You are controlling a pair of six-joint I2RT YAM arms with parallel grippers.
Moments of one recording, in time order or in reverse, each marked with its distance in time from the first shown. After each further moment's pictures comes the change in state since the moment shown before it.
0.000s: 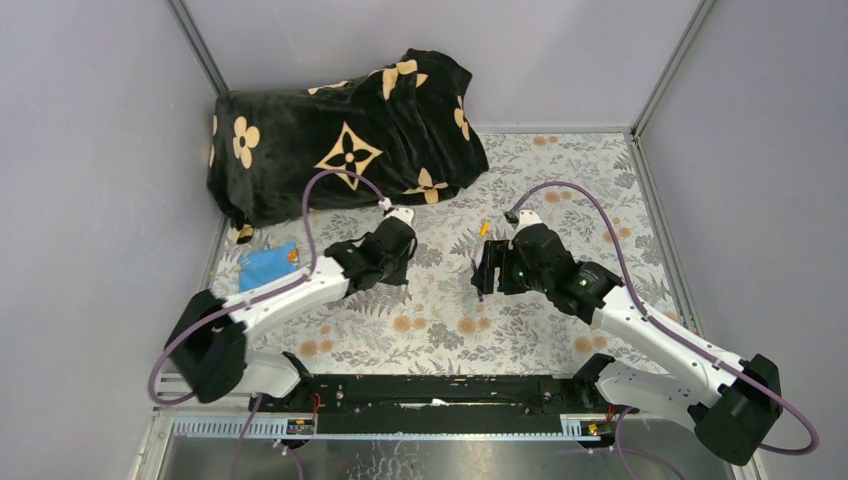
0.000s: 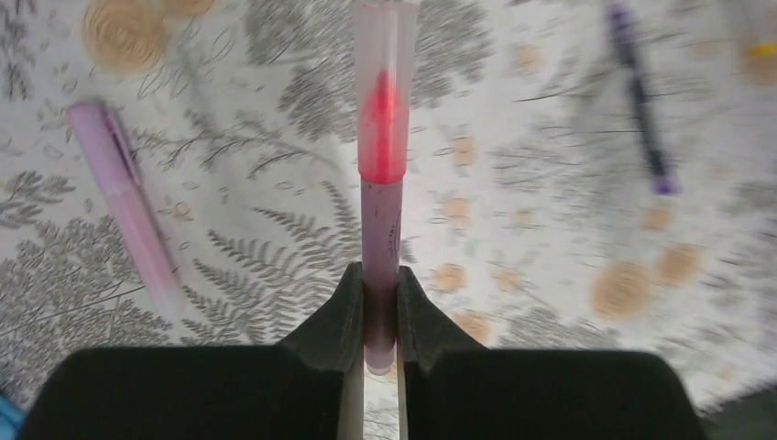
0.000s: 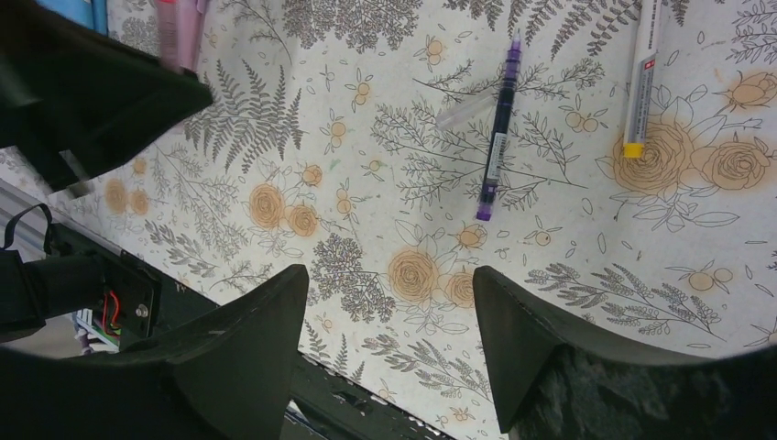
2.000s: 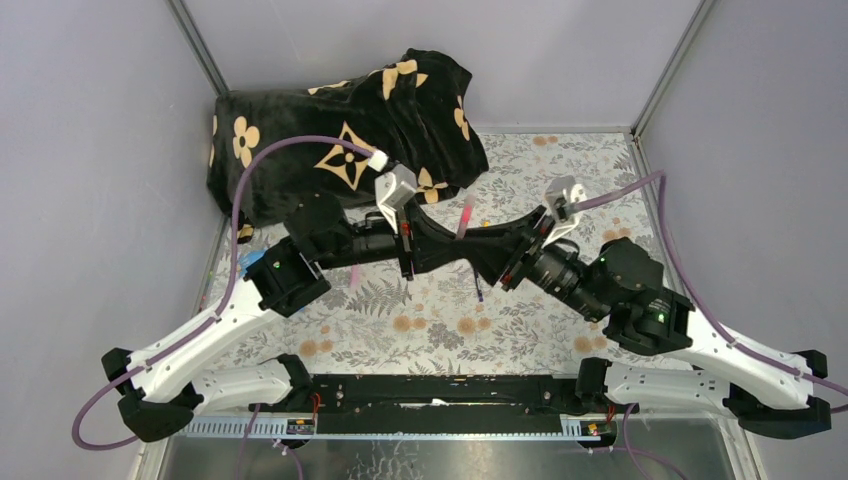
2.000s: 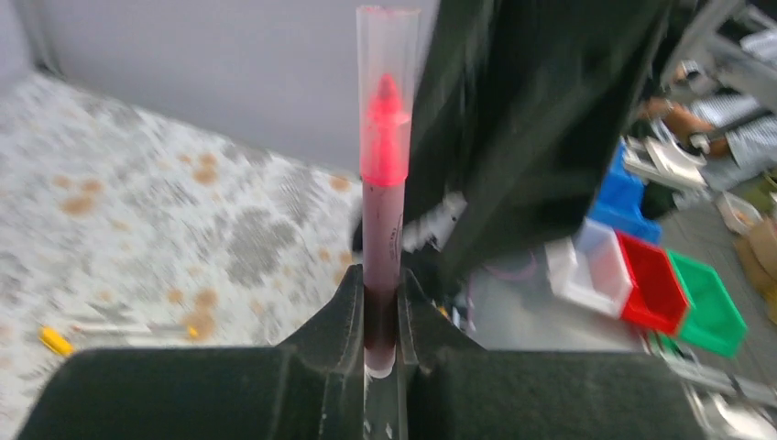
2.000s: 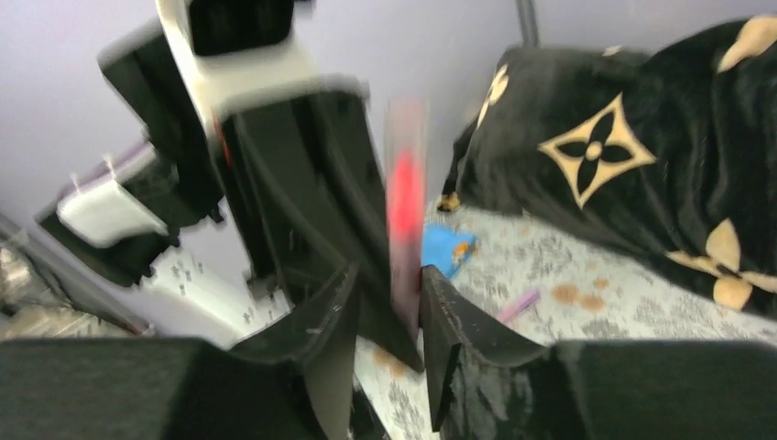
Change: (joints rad) left arm -0.145 -0.256 0.299 0.333 0.691 0.123; right arm 0.474 -0.187 0.328 0.421 0.248 -0.242
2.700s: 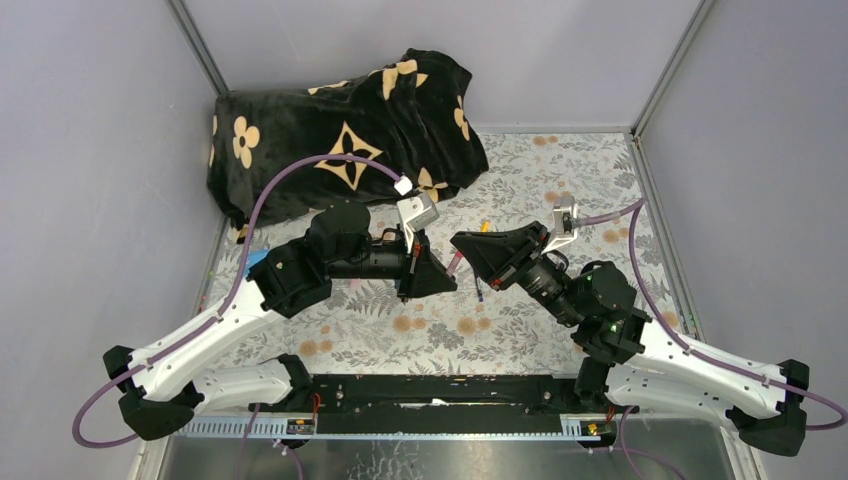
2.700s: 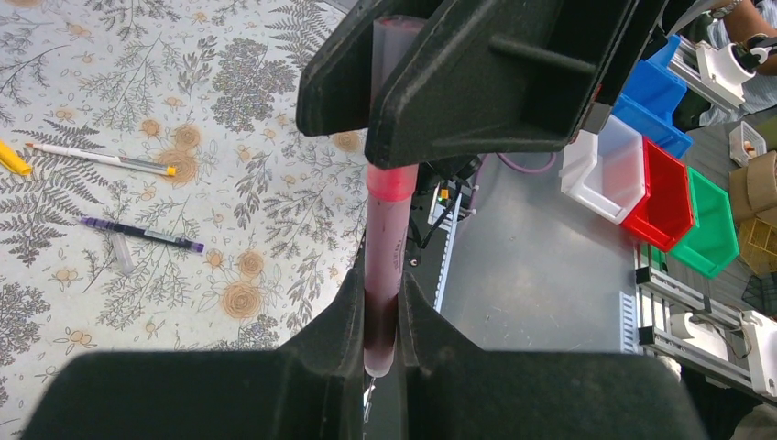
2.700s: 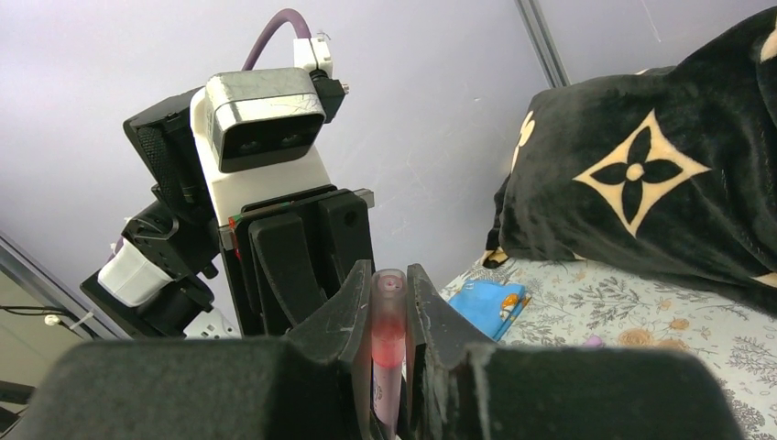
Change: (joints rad) left arm 0.002 0.006 0.014 -0.305 -0.027 0.035; right arm -0.072 -0.063 -0.413 0.462 -0.072 0.170
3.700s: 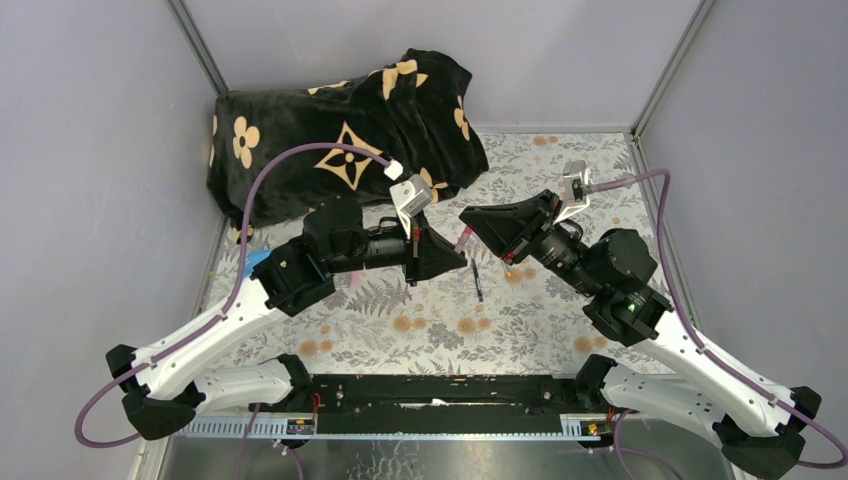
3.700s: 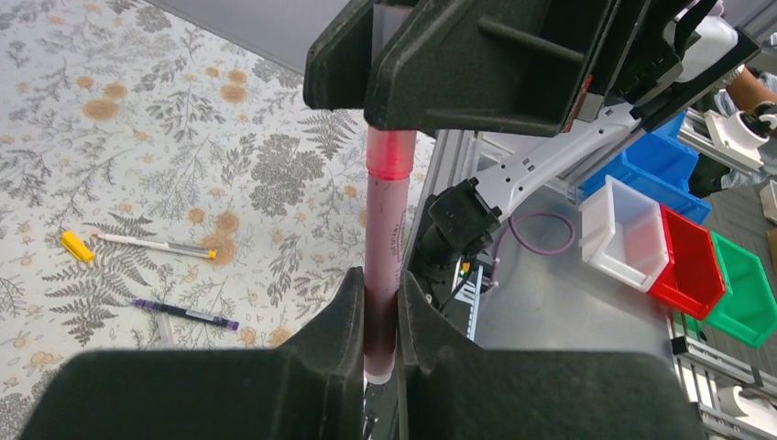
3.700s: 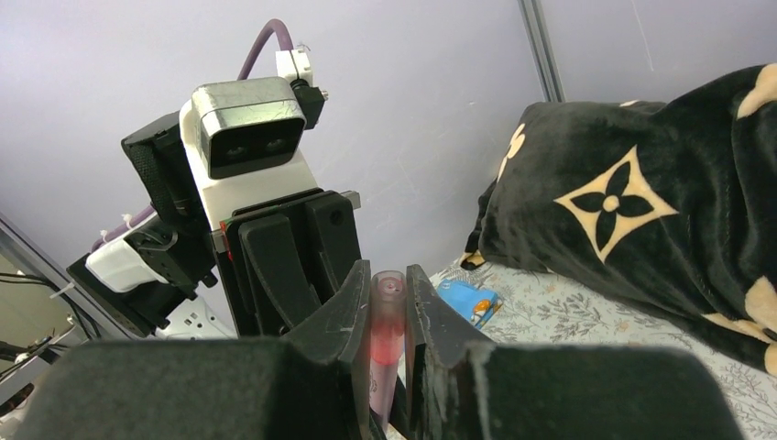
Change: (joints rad) left arm 0.011 0.005 -0.016 0.205 -0.067 -0.011; right arm -0.251 0.056 0.209 -0.179 -0.302 -0.018
